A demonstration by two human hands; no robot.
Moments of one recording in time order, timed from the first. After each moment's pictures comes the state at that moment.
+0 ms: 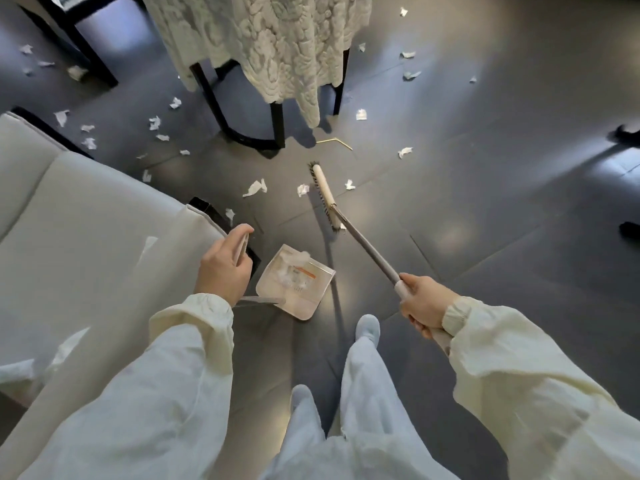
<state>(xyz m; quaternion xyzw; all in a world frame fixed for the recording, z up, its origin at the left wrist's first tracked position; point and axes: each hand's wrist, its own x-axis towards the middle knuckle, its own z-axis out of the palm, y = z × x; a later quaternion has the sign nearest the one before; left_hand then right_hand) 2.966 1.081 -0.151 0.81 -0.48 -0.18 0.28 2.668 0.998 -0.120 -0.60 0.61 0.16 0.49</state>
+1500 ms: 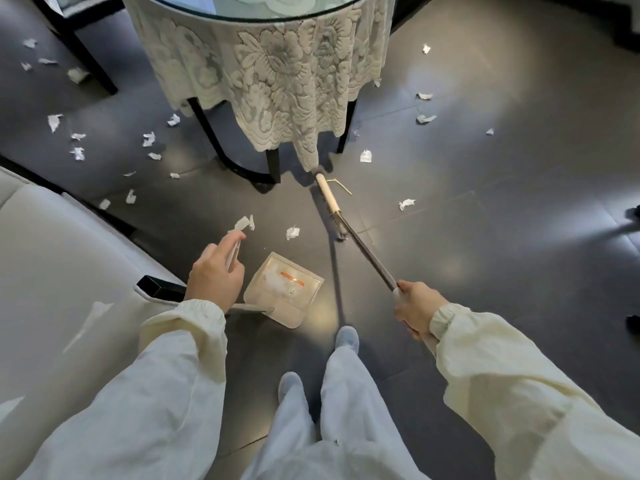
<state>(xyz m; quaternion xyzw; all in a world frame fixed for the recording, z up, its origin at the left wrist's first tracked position) 2.968 0.855 -0.160 0.86 -0.42 -0.14 0.26 2.681 0.729 -0.139 -0.64 0.60 0.22 0.42</state>
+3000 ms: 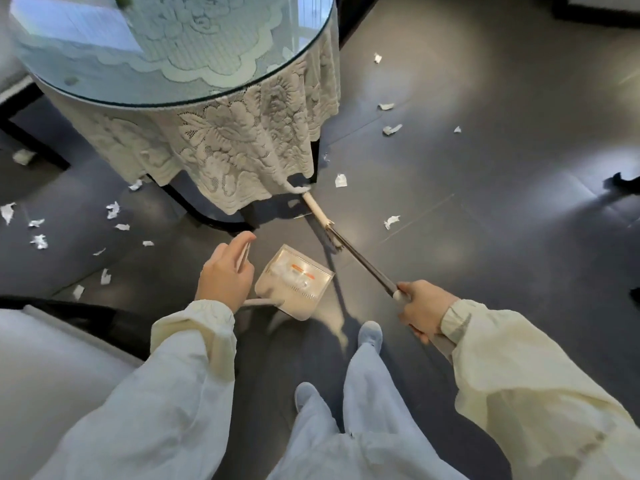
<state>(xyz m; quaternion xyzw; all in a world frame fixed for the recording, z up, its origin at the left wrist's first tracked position) 3.023 0.666 -0.153 0.80 -0.51 -0.18 0.27 2.733 0.606 -0.094 -0.61 0.61 0.24 0.44</state>
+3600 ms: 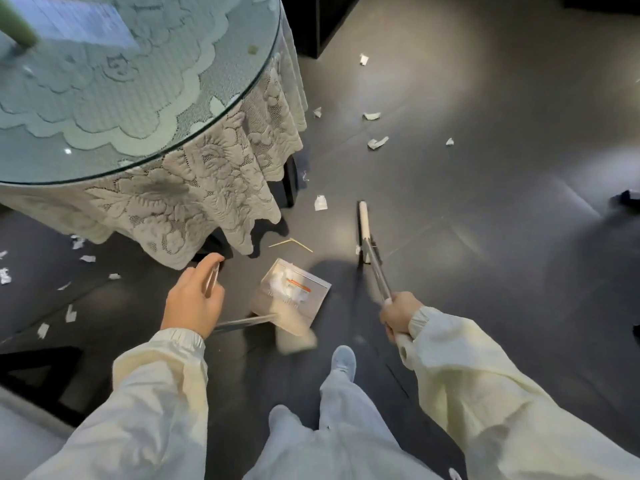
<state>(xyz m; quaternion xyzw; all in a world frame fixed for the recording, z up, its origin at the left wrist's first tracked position) 2.977 0.489 -0.165 0.83 -0.48 -0.19 0.22 2.673 0.396 -0.189 -0.45 0.71 0.15 0.52</state>
